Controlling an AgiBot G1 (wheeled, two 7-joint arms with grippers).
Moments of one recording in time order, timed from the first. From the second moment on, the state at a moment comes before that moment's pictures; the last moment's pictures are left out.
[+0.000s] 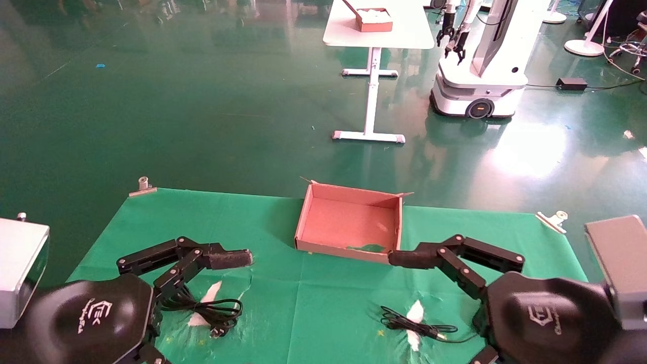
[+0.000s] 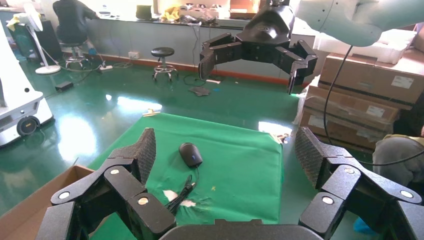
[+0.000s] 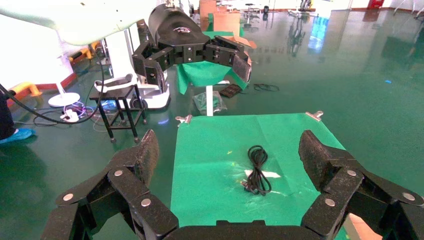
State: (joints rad) left arm -1.07 0.61 0.28 -1.28 0.73 1.50 -0.19; right arm 1.08 -0.61 -0.28 1.28 -0.73 -1.49 0.19
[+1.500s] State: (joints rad) left arm -1.52 0.82 0.68 -0.93 1.49 1.52 0.09; right arm 1.31 -0.68 -0.48 0.84 -1.27 -1.50 -0.22
